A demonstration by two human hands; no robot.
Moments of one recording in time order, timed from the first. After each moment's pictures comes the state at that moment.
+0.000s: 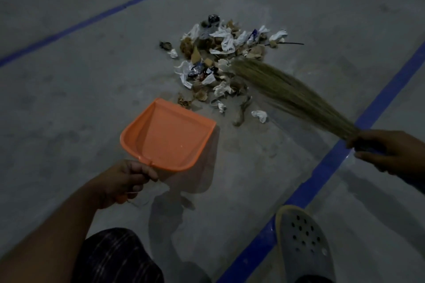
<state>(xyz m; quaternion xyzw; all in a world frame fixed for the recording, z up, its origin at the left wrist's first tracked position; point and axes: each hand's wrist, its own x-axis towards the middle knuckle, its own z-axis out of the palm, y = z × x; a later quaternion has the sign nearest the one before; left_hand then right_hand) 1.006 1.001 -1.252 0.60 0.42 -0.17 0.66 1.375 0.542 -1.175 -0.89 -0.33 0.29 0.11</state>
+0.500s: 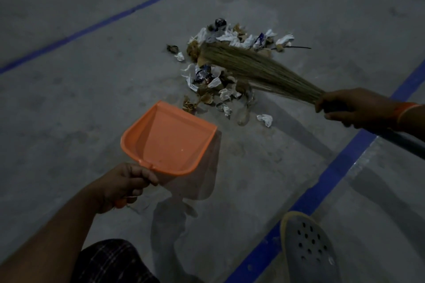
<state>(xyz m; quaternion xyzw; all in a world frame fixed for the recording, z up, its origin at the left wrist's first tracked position) 0.995 1.005 -1.248 0.60 0.41 -0.16 0.67 1.430 0.647 -1.162 -0.86 -0.44 0.27 0.07</state>
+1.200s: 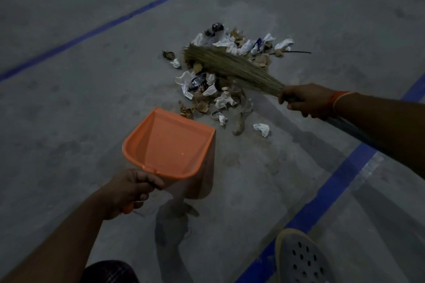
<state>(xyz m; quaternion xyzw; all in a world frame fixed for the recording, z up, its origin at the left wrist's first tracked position) 1.044 0.985 -1.251 0.58 0.46 -0.14 0.66 1.489 0.738 -1.217 -0.84 -0.46 0.28 0.04</state>
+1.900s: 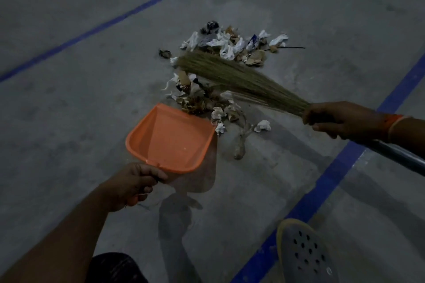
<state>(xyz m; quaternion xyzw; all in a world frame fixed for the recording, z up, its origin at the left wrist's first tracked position) 1.043 0.995 -1.268 0.59 0.43 -0.14 0.67 1.435 0.640 -1.189 -0.81 -0.47 0.32 0.13</state>
